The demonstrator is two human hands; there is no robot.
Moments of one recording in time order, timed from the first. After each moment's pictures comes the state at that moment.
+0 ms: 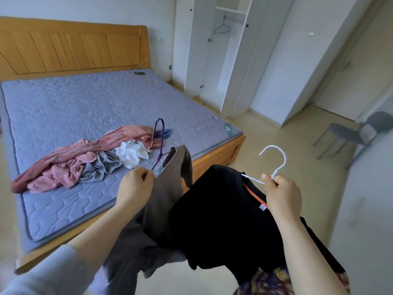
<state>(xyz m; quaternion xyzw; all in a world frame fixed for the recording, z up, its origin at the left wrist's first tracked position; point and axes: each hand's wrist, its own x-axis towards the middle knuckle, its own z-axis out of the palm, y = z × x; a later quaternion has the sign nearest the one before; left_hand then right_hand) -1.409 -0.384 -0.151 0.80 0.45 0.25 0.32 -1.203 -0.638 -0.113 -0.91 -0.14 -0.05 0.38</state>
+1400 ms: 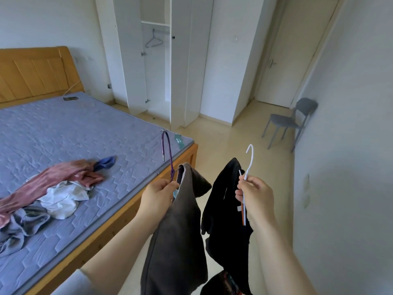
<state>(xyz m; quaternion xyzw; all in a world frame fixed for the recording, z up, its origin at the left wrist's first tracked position) -1.187 -0.505 -0.099 0.71 0.32 0.14 0.61 -1.091 -0.698 -0.091 -0.73 0.04 0.01 0.68</state>
